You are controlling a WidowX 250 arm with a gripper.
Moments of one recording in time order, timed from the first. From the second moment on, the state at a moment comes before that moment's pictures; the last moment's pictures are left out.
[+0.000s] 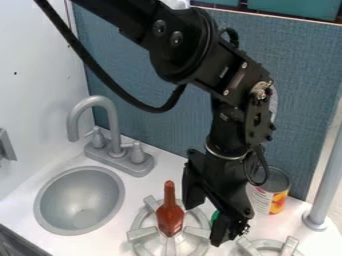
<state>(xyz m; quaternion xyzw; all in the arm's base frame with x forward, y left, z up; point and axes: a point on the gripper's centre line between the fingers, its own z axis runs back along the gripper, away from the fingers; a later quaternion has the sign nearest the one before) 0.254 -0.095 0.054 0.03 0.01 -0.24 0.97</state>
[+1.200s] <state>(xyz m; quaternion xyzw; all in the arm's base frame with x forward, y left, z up) 0.295 -0.001 0.040 0.08 0.00 -0.16 0.98</state>
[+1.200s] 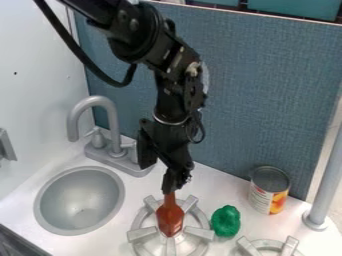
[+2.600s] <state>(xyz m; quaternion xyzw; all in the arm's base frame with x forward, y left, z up) 0.325 0.008 -0.030 0.03 0.02 -0.15 0.99</state>
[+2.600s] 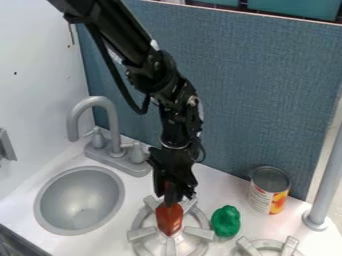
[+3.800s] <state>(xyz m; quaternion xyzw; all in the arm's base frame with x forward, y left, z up) 0.225 0.097 -0.003 0.06 0.08 -0.01 1.00</state>
